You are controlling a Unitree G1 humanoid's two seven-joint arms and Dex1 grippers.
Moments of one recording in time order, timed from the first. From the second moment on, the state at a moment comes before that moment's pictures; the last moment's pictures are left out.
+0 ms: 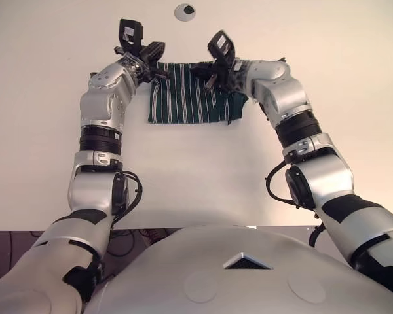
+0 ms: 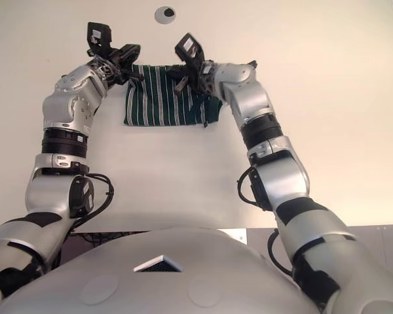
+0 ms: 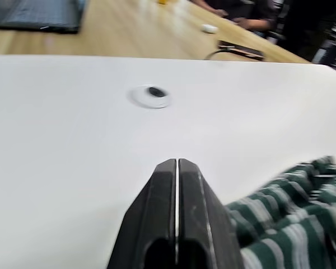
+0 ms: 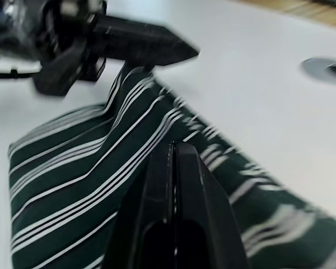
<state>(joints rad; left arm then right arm) -0.55 0.26 0.09 0.57 -0.29 0.34 -0.41 -0.71 -0.05 0.24 0.77 0.07 0.29 0.74</state>
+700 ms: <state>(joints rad) -0.26 0.27 0.27 0.11 -0.33 0.36 -0.26 -0.16 -0.29 -0.51 0.11 0.27 0.69 -0.23</state>
